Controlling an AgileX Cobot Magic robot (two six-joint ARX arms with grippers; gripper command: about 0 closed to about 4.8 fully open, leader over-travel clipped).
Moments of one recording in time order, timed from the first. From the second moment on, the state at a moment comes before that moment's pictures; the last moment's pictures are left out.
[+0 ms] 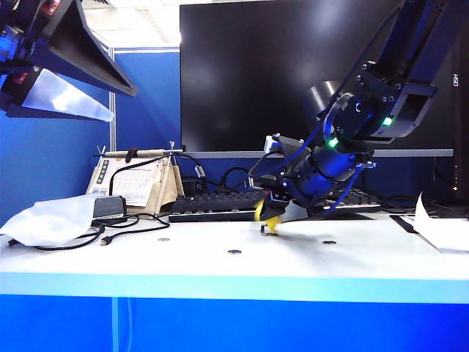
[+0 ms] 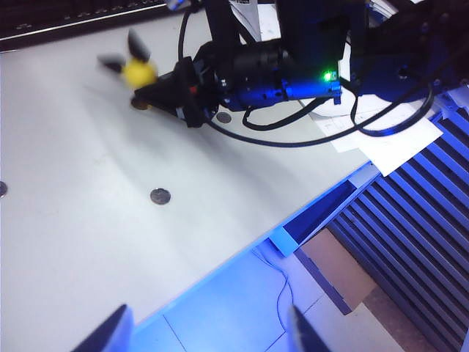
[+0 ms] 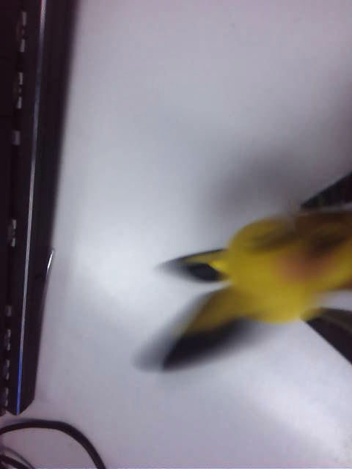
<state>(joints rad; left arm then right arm) -0.39 0.97 0.56 -0.03 0.51 -0.06 0.41 2.06 1.17 0.35 -0.13 0.15</state>
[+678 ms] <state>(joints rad) -0.39 0.97 0.56 -0.05 0.51 -0.06 0.41 2.07 1.26 0.29 -0.09 0.14</state>
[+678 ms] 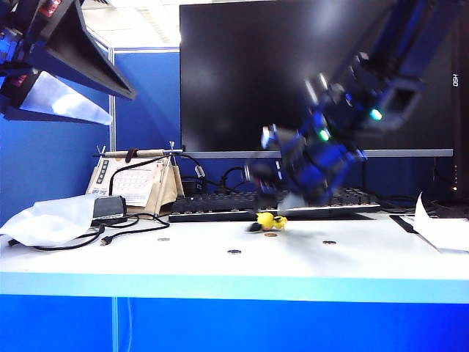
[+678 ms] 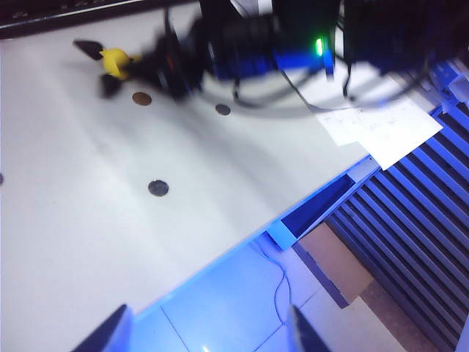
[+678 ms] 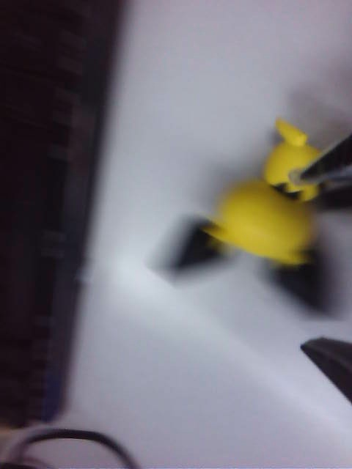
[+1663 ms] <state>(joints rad) -0.39 0.97 0.56 -0.03 0.51 -0.06 0.37 2.12 1.36 0.14 -0.11 0.06</state>
